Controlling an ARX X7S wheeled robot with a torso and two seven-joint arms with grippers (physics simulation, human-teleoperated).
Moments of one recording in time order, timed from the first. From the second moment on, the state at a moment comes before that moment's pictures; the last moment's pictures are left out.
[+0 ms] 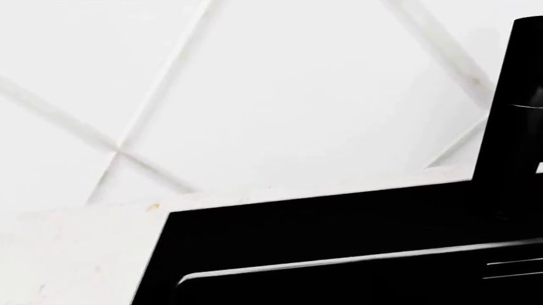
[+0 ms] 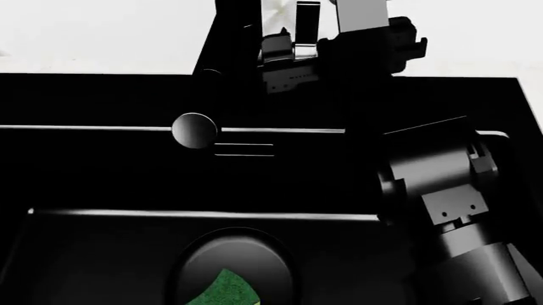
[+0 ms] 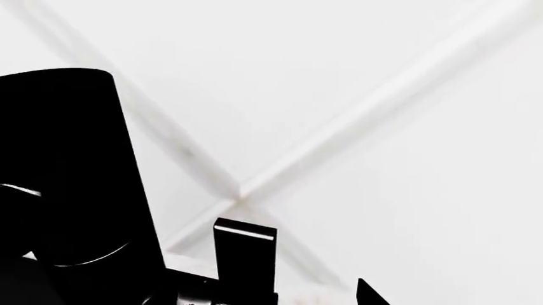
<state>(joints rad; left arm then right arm) -0.60 -0.75 -0.06 0.55 -1.01 -1.02 -0.43 1.34 0.23 -0.66 0.73 0.73 0.45 0.08</state>
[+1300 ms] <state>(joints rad) -0.55 -0.77 -0.06 0.54 -1.00 -0.98 -0.42 1.46 0.14 -0.67 0.98 0.69 0.35 0.00</state>
